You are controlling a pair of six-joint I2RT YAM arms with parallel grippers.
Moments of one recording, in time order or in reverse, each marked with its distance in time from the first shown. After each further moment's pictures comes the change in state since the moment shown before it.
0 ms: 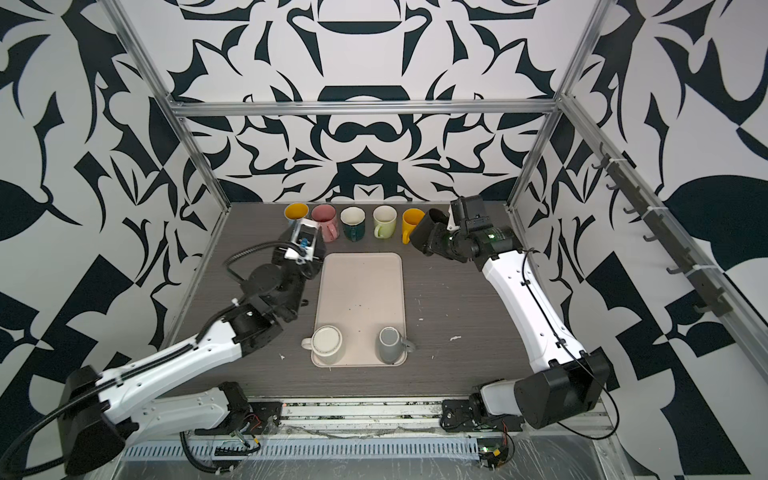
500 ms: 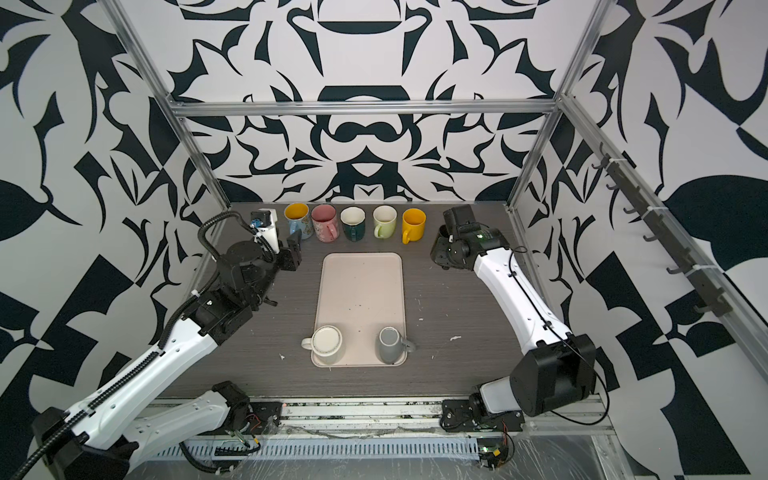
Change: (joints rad) left arm 0.278 -0.047 0.110 -0.521 0.360 -0.579; right arm 0.005 0.068 -0.091 -0.009 0.274 -0.164
